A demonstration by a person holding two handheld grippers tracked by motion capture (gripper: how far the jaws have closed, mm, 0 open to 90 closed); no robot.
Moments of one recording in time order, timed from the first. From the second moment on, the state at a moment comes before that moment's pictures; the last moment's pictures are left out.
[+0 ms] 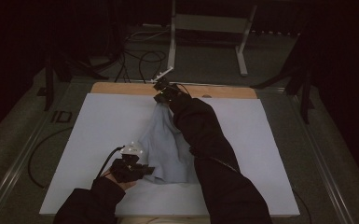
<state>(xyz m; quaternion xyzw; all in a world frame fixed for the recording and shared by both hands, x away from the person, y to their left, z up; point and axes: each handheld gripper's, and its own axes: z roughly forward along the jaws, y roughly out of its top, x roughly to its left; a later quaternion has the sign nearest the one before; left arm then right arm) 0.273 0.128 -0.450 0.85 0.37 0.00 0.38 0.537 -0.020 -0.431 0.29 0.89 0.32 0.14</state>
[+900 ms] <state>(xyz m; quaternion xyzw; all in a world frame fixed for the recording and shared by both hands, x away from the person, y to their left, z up) 0.281 0.042 -0.414 0.88 0.29 0.01 0.39 0.526 -0.112 -0.397 0.32 0.87 0.35 0.15</state>
